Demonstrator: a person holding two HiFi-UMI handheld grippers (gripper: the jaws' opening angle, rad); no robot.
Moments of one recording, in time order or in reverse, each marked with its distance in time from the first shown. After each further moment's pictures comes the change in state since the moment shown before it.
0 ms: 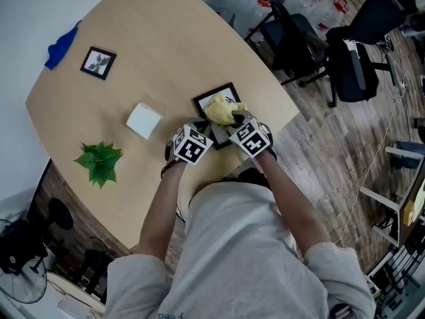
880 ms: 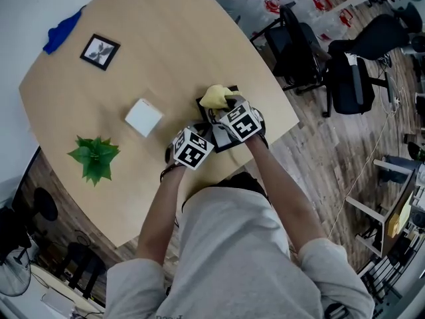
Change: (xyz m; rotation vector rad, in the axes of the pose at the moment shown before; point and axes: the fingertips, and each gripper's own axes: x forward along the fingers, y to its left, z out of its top) left arm -0.002 0.003 -0.001 -0.072 -0.075 -0.008; right arm 0.035 -0.028 0.064 -0.036 0.040 -0.029
